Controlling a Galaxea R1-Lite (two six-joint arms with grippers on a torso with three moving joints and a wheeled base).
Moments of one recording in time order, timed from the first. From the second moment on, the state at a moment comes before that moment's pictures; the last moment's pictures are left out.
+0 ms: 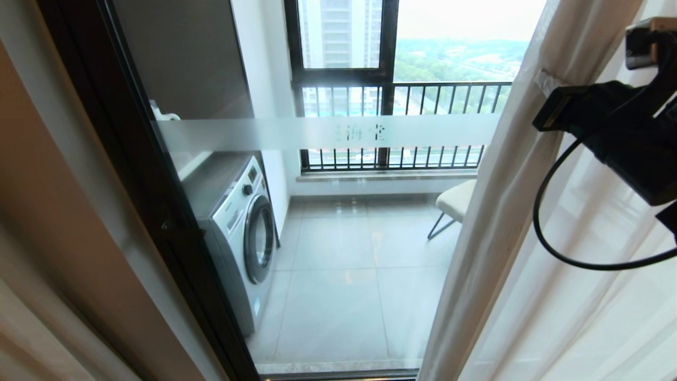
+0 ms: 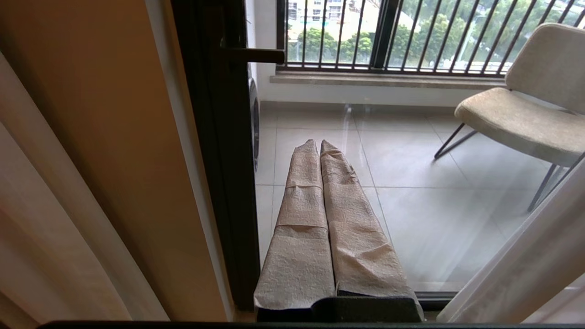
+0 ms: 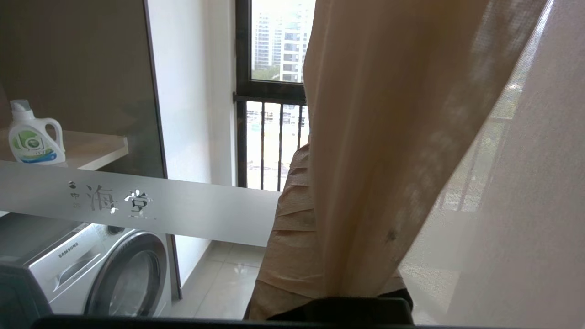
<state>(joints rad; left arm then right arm) -0.01 0.00 0.00 0.00 0.01 -0.05 0.24 1.62 -0.93 -1.04 -0.07 -0.06</state>
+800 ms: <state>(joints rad) -0.01 0.00 0.00 0.00 0.01 -0.05 0.24 1.61 -0.93 -1.04 -0.08 -0.07</state>
